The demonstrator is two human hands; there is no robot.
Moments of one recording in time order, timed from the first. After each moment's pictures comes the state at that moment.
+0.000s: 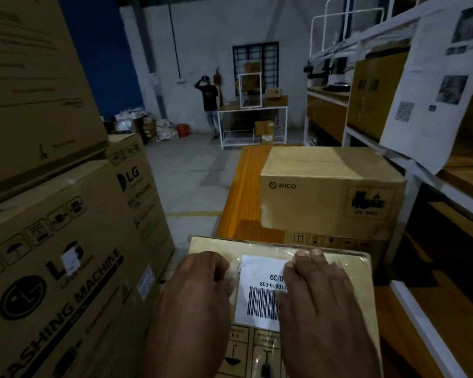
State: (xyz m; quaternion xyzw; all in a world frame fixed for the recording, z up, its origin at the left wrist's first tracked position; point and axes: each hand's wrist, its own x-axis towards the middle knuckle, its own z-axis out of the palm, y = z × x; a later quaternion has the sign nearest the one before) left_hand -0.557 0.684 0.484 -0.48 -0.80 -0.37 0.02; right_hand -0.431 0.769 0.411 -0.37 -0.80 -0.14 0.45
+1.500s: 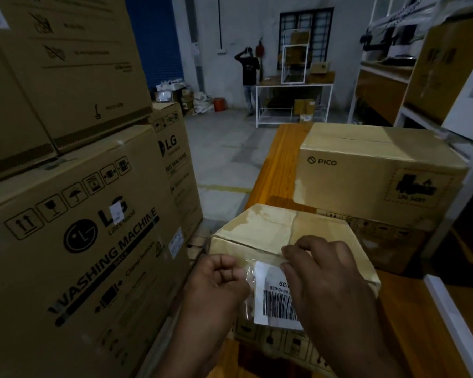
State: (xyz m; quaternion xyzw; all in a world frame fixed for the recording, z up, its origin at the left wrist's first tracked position) left_hand -0.567 0.667 0.414 -0.18 -0.65 -0.66 -0.31; right_hand -0.433 0.755 0.423 -0.34 -0.88 -0.01 0.33
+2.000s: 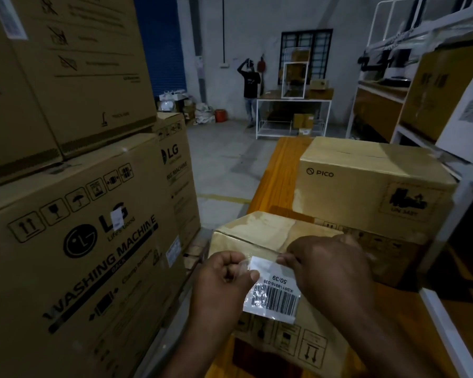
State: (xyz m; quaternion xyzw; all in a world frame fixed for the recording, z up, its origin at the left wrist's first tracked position) left_hand -0.567 0.681 0.422 -0.24 -0.71 -0.62 -0.23; right_hand -0.449 0.778 0.463 -0.37 -0.91 -0.04 0.20
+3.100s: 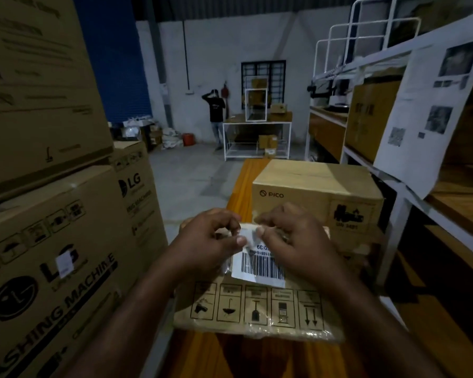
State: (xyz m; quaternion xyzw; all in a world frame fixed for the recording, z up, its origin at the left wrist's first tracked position) left_hand -0.617 0.779 0.499 -0.60 -0.67 -0.42 -0.16; right_hand -0.442 0.875 0.486 -0.26 -0.87 0.13 0.41
